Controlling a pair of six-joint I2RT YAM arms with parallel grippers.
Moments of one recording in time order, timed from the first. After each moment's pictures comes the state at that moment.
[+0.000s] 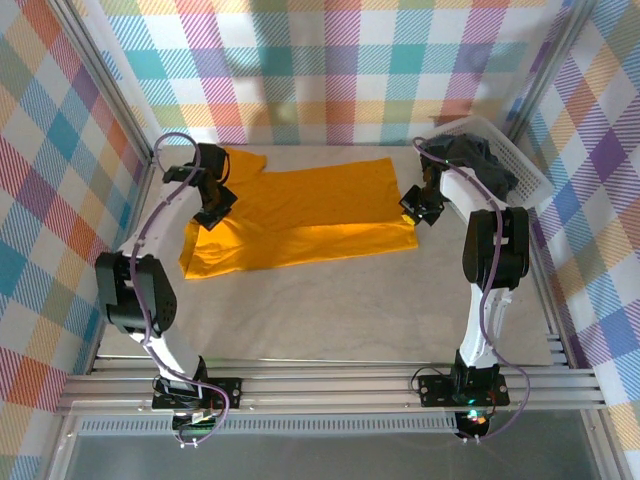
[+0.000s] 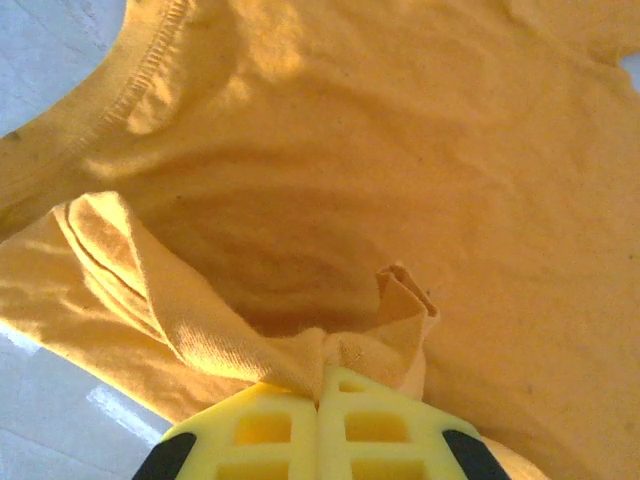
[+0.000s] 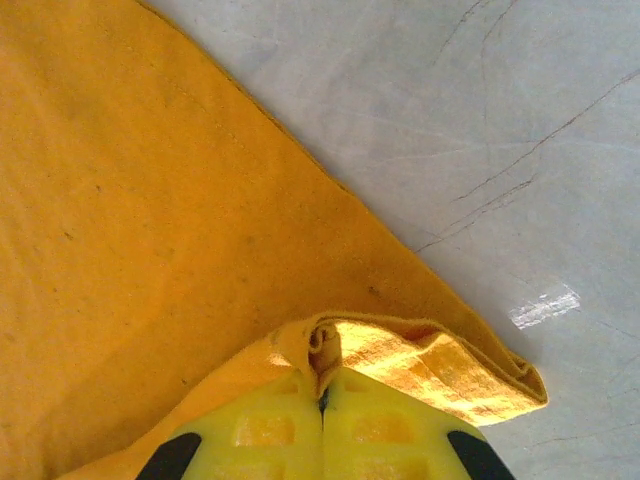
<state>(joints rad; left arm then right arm) -0.13 1.68 1.50 -0.97 -0.15 -0.97 0.12 2.07 1.67 -0.94 -0.21 0.81</state>
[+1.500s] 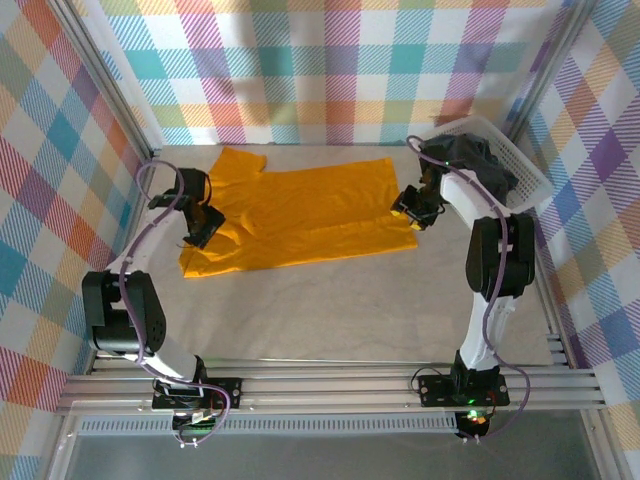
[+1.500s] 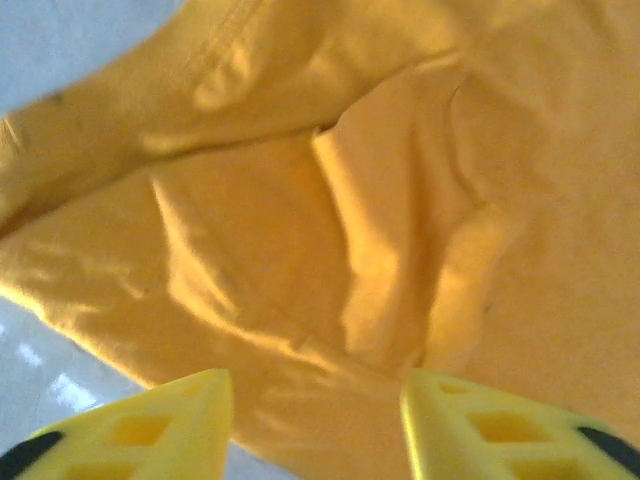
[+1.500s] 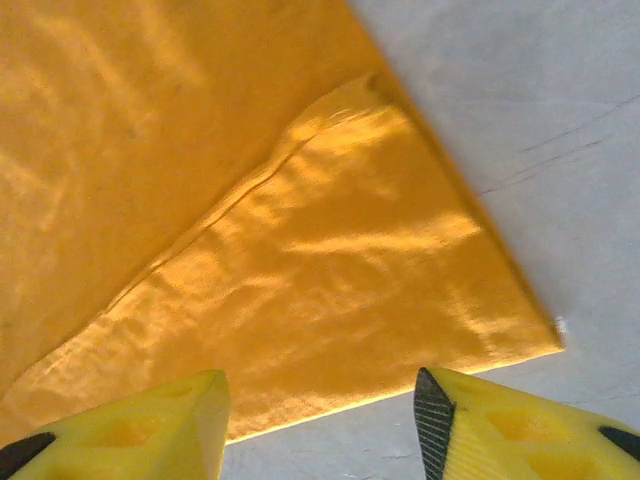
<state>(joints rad) -0.03 1.59 1.21 -0.78 -0.05 -0.98 0.17 1.98 1.61 -0.92 -0.25 0.65</state>
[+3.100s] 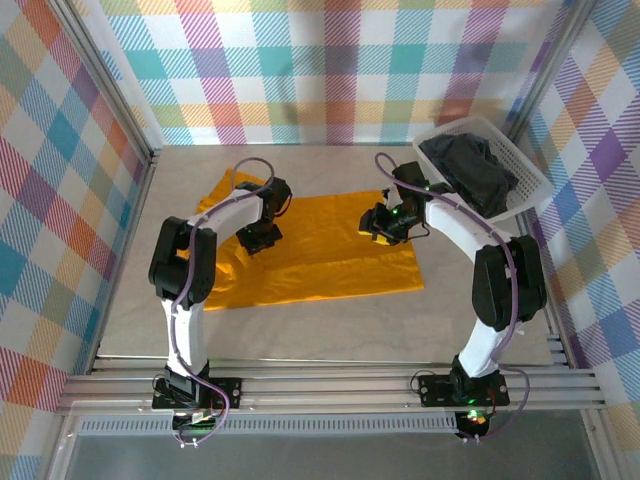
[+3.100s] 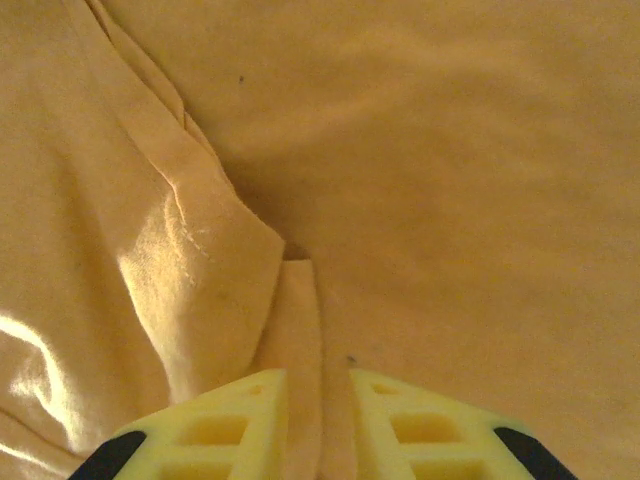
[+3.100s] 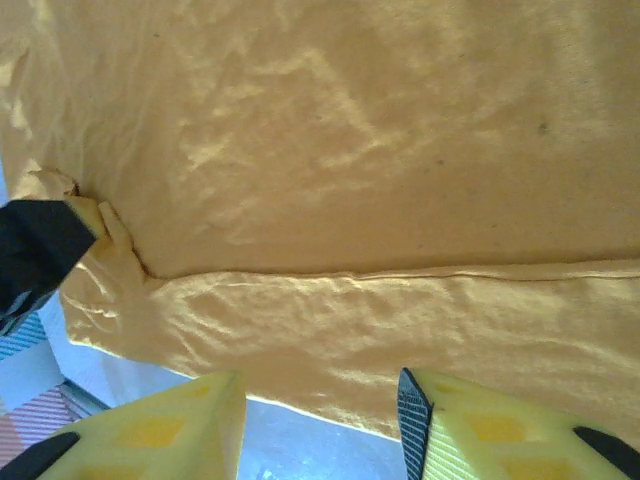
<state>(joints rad) -0.39 2.03 1.53 -1.06 -0.25 -0.92 0.34 1.75 1.34 -0.74 -0.50 0.59</state>
